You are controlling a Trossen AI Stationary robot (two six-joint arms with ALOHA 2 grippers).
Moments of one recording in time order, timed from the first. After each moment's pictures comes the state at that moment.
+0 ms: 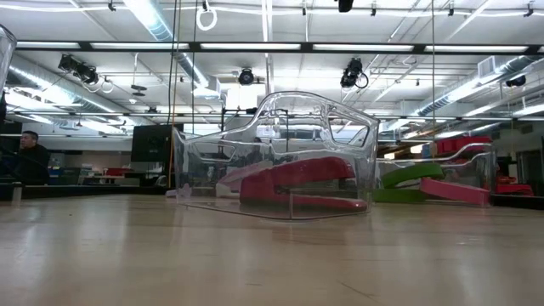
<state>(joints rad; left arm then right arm) -0.14 1.39 1.29 -0.03 -0.19 0.15 0.11 1.28 0.92 0.42 0.12 0.06</state>
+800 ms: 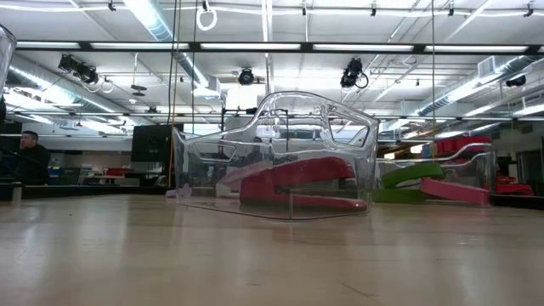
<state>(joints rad) -0.15 1.21 1.29 -0.25 -0.20 0.12 0.11 1.06 0.92 0.39 0.18 0.04</state>
